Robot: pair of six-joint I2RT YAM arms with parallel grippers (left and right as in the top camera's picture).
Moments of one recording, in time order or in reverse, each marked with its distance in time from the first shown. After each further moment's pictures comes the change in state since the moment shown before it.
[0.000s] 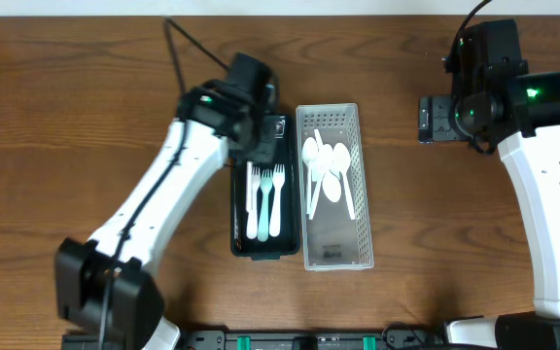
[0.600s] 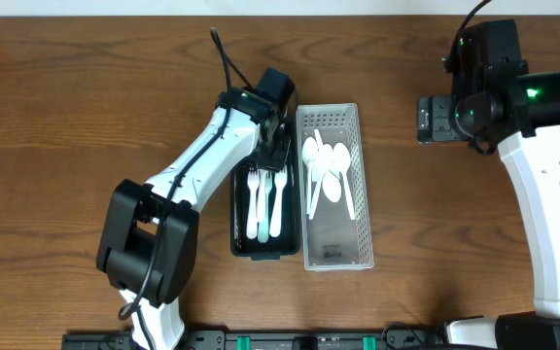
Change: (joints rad) left arm -0.028 0.225 0.000 0.051 -0.016 -0.014; right arm 0.000 0.000 0.000 0.002 0.004 -0.005
